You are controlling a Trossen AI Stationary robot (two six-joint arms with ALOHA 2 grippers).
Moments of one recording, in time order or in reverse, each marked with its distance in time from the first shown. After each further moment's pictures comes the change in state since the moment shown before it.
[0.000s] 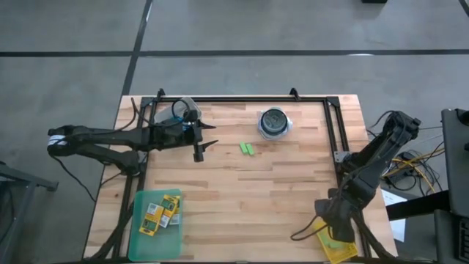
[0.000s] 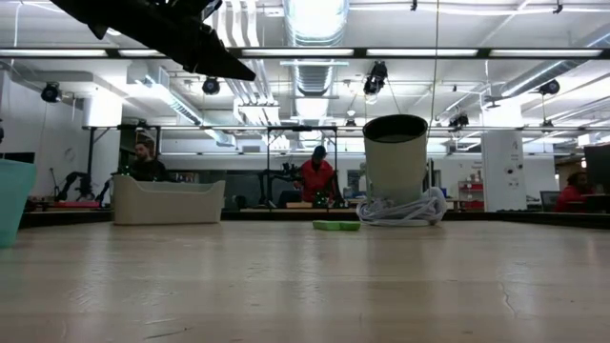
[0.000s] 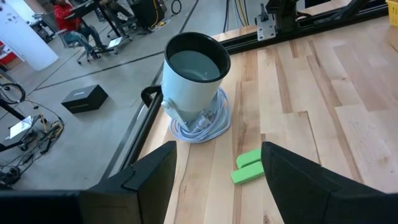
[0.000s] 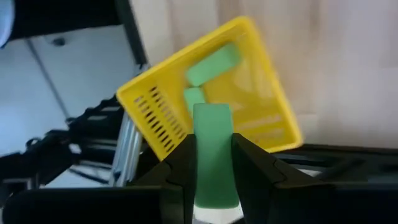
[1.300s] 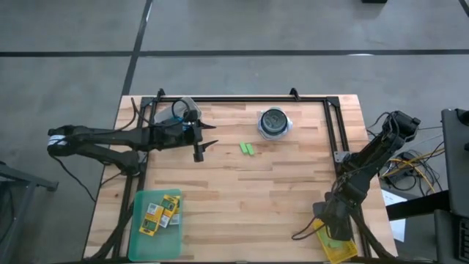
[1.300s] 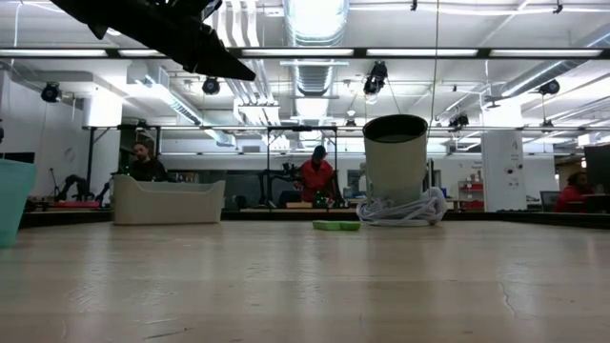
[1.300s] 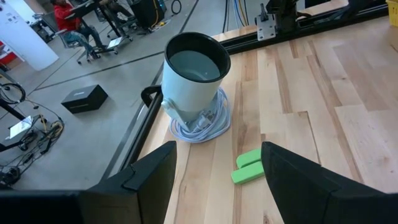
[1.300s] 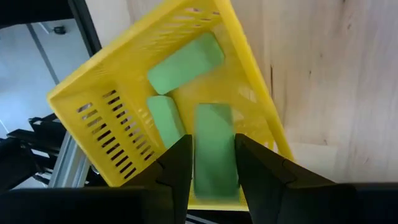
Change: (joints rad) left arm 0.000 0.000 0.000 0.000 0.000 0.000; right arm 0.030 0.000 -0.315 0.356 -0.032 0.014
